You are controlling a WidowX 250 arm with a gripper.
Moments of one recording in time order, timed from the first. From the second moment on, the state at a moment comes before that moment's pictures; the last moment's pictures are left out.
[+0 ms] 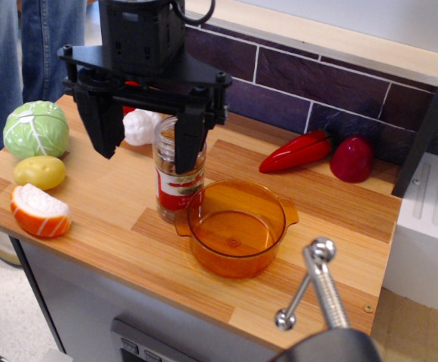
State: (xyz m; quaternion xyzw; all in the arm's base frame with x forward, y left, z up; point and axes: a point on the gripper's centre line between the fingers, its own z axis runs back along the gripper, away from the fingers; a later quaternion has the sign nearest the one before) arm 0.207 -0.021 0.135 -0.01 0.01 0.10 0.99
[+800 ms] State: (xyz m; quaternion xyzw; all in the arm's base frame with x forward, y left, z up) arm 0.241 0.040 0.137 -0.16 0.12 0.29 0.94
